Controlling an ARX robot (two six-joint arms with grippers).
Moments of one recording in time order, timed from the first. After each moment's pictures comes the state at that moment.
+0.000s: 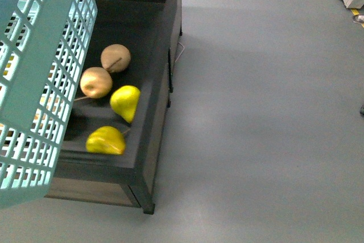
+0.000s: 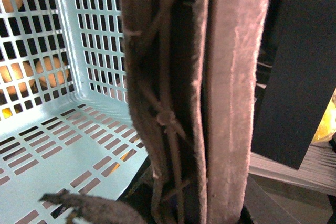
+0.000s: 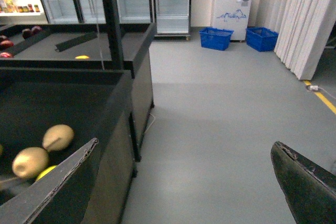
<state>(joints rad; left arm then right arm) 0.14 0.96 0.68 0.02 0.24 -1.47 0.00 0.00 0.02 0.00 0.00 0.00</state>
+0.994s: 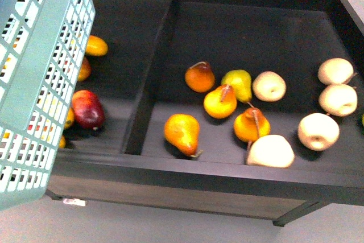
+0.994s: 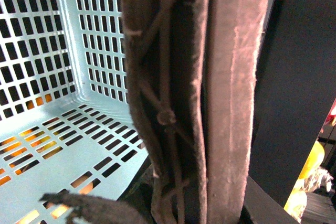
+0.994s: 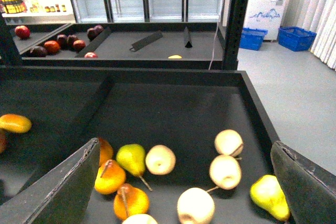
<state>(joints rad) 0.14 0.96 0.68 0.02 0.24 -1.47 0.00 0.00 0.02 0.00 0.00 0.00</state>
